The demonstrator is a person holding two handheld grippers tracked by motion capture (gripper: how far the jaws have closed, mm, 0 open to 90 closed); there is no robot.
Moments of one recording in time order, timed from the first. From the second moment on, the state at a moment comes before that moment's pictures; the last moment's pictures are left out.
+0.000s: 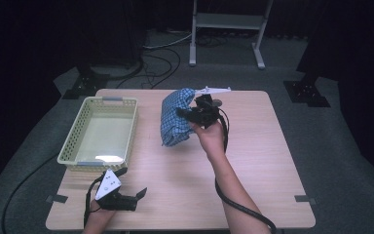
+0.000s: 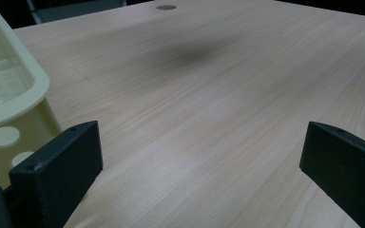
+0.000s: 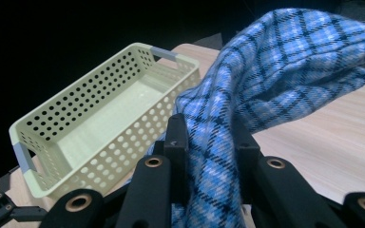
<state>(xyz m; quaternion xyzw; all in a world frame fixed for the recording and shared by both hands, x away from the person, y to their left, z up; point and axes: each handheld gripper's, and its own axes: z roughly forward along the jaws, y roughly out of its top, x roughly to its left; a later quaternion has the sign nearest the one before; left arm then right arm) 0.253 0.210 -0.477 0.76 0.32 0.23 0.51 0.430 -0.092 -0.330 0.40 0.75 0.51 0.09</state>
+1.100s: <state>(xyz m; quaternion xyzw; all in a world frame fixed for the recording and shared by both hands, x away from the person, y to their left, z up) 0.253 0.210 -0.477 0.76 0.32 0.24 0.51 0.442 0.020 -0.329 0.35 0.77 0.53 0.03</state>
